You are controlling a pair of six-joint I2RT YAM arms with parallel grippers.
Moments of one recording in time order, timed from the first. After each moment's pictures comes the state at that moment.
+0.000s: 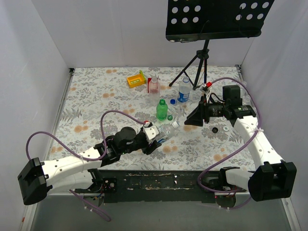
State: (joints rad) left arm -1.03 0.98 0.54 0.13 0.08 0.11; right arm 0.16 1.16 0.99 -0.59 -1.15 -0.11
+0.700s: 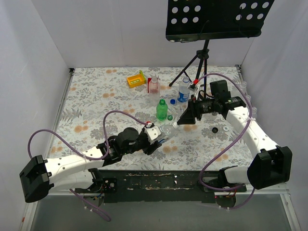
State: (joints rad) left arm -1.05 1.01 0.54 0.14 0.03 0.11; right arm 0.27 1.30 1.11 -0.67 -1.08 -0.10
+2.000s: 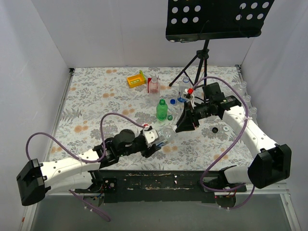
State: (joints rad) left arm -1.06 0.96 0.51 0.13 0.09 0.13; right arm 0.37 1.32 1.13 -0.81 -1.19 -0.42
